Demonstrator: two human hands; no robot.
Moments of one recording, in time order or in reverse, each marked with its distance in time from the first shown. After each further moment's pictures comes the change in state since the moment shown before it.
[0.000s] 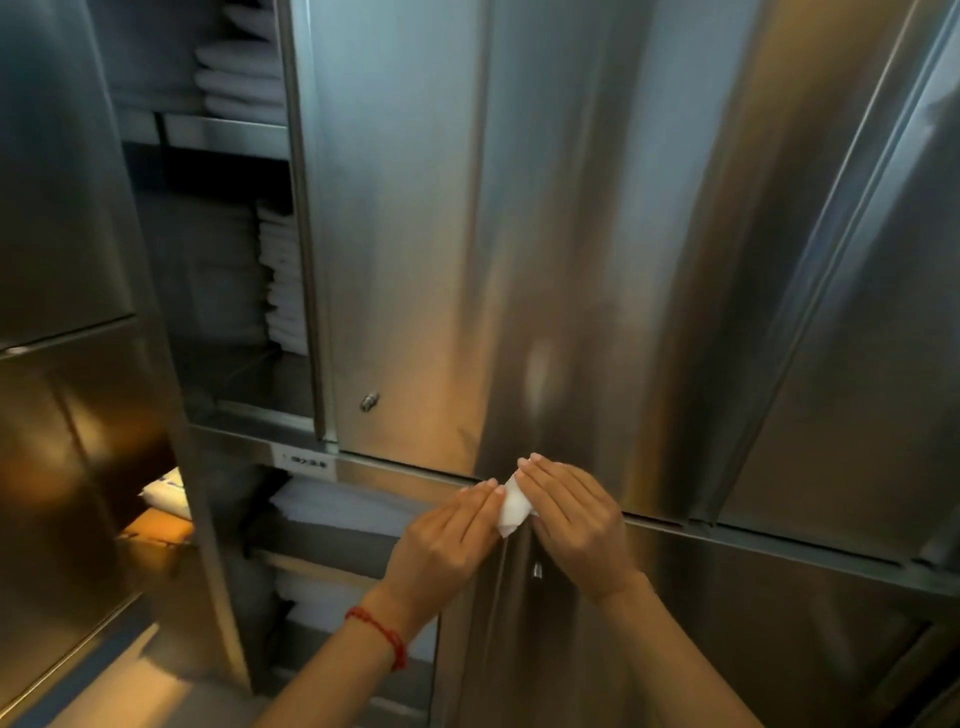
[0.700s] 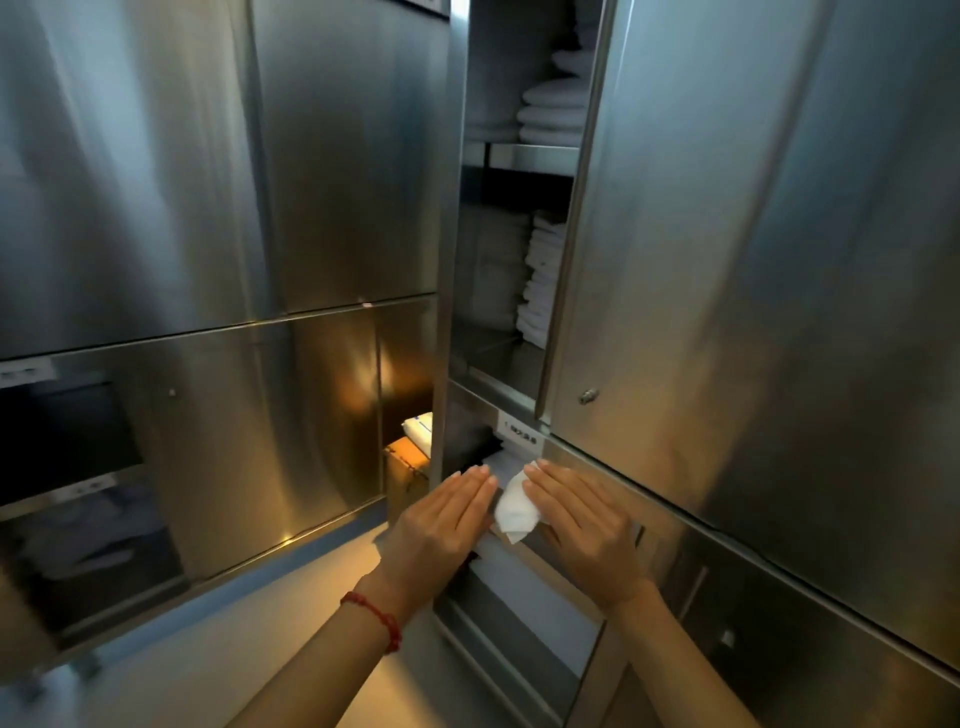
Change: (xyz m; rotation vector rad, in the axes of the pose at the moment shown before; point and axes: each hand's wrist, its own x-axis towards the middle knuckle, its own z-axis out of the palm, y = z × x) left_hand -0.095 -0.021 -0.136 0.471 -0.206 -0.312; right_hand 0.058 -0.121 0.053 0.583 0.221 -0.191
